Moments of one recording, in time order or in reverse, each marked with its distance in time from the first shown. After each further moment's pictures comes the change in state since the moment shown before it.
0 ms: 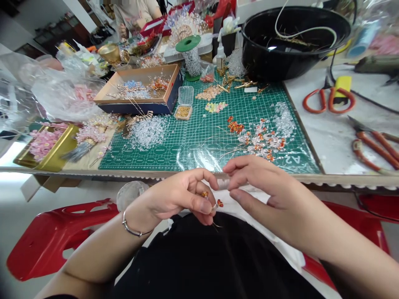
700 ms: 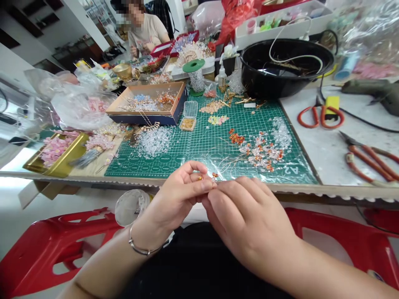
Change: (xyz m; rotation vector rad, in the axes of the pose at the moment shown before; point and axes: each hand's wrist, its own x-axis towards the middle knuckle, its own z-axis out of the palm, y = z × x) left_hand -0.002 -0.001 0.028 -0.185 0.323 0.454; right_hand 0.017 -0.037 0.036 -0.578 0.243 -0.364
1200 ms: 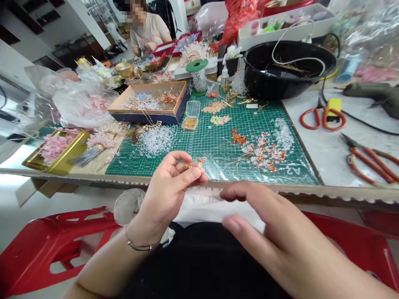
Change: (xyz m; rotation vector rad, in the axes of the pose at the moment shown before) left_hand -0.003 0.007 -0.010 0.080 0.097 0.309; right_hand -0.021 -0.001 -0.031 0.446 -0.307 0.499
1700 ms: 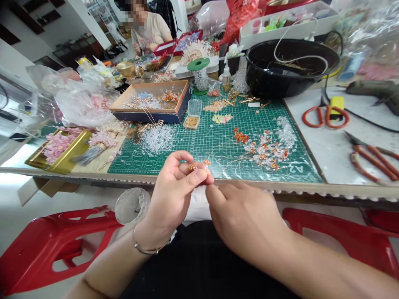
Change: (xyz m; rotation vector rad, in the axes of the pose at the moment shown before) left_hand -0.009 -0.003 0.008 -0.061 0.000 0.016; right_hand 0.034 -0.010 0.035 -0.543 0.118 -0.397
